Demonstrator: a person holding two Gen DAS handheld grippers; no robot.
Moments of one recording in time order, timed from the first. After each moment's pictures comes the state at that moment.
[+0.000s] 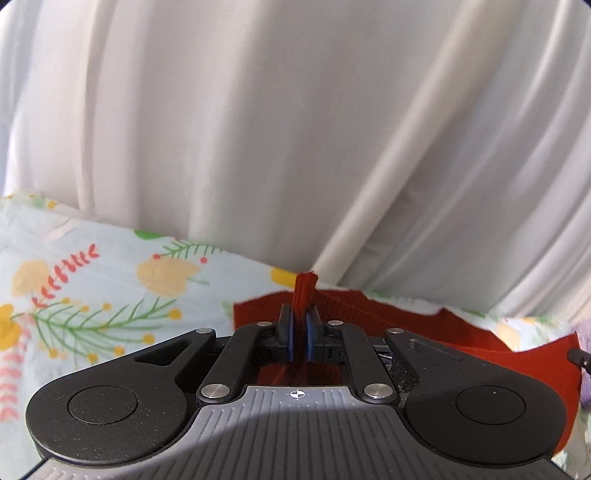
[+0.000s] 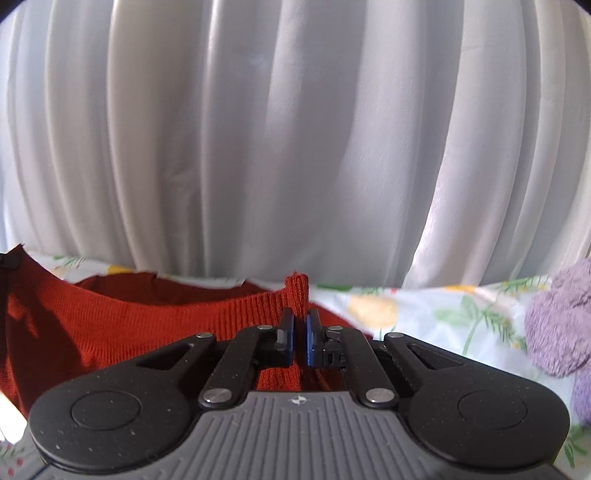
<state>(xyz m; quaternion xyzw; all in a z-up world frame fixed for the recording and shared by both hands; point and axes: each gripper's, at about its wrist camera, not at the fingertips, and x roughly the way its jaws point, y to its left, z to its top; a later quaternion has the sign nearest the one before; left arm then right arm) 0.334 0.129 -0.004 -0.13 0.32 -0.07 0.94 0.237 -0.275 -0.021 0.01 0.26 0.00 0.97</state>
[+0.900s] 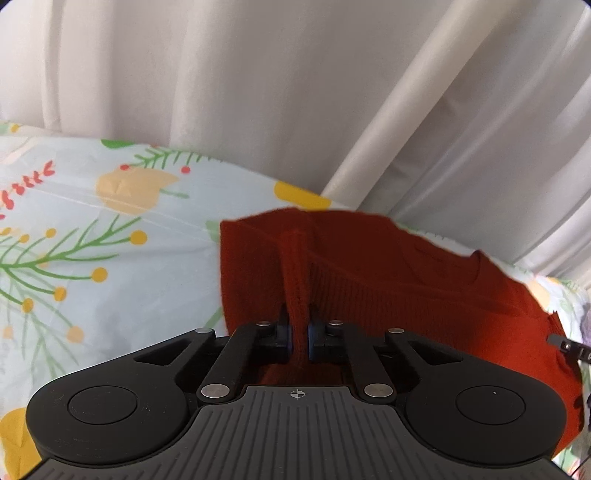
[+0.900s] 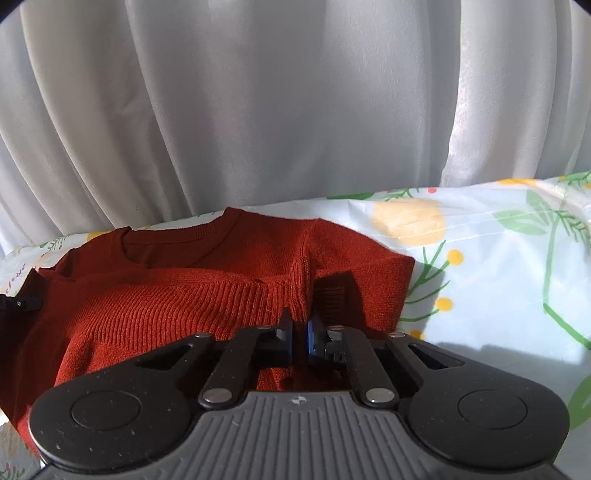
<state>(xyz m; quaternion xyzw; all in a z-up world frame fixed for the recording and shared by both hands) 0.363 0.121 -0.081 -0.14 0.40 -0.08 0.90 0.304 -0.298 -0.103 0.09 0.37 0.03 0.92</state>
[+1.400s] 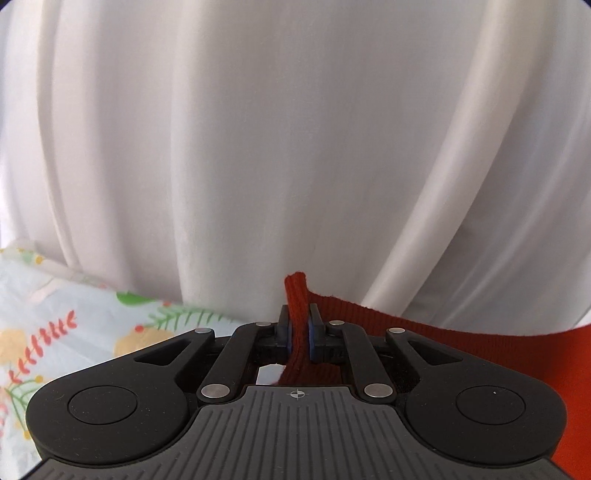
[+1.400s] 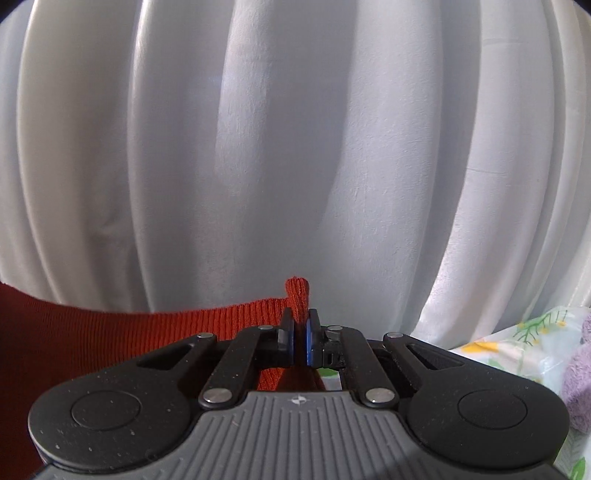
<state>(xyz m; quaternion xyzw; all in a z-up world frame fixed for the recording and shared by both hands) 0.431 0.096 -0.035 -0.07 0.30 0.02 0.95 0.361 -0.266 -0.035 0.02 0.22 -0.06 0.97</state>
